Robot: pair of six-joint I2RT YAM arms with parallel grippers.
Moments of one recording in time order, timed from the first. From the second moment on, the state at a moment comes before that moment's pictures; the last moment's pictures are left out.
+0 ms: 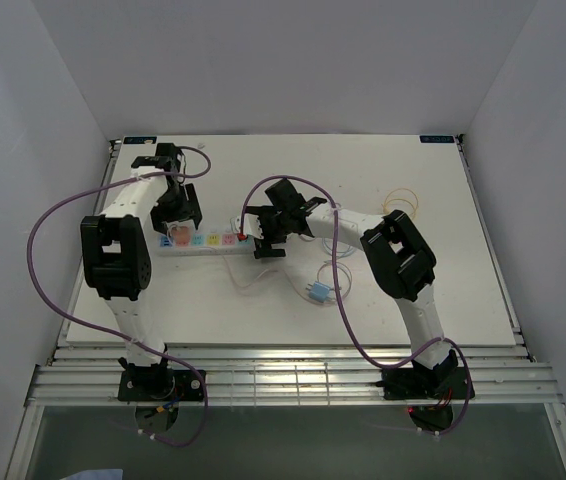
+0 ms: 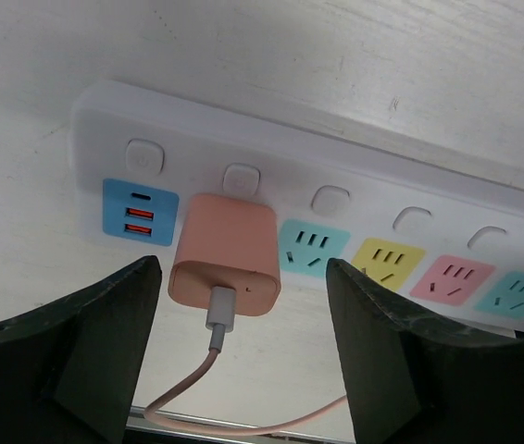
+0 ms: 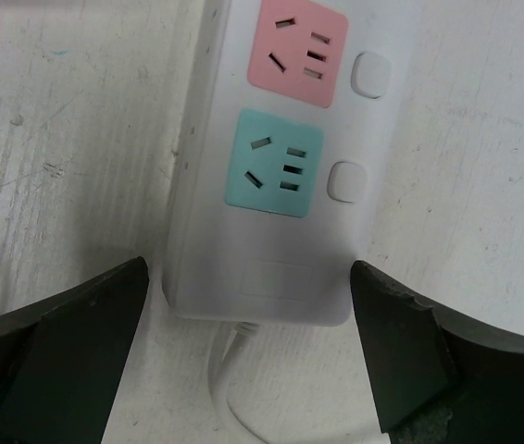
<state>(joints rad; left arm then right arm) -0.06 1.94 1.60 -0.99 -0.10 -0.32 0.76 2.16 1.58 -0.30 -0.48 -1.07</state>
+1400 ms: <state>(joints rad) -0.21 1.06 1.28 -0.71 0.11 -0.55 0.76 1.22 0.96 -0.12 0.10 -0.15</state>
